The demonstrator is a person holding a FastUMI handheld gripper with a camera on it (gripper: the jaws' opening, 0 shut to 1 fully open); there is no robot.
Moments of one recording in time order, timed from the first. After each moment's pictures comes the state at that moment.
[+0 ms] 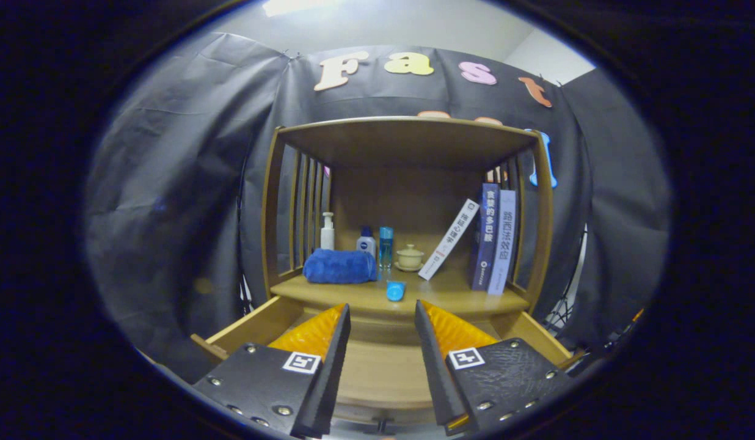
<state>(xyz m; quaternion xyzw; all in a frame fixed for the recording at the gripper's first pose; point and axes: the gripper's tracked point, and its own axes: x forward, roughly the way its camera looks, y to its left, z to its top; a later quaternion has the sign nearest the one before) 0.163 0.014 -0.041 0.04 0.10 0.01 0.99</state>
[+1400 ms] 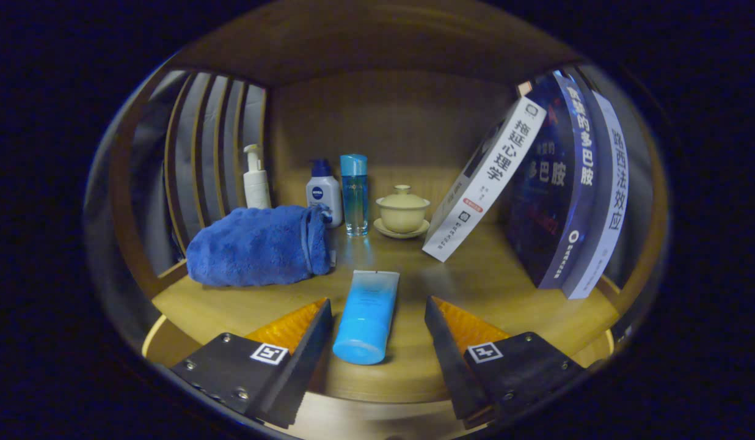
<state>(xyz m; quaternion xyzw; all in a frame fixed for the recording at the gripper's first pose) 0.383 -0.016 -0.186 0.07 0.25 -0.03 0.97</state>
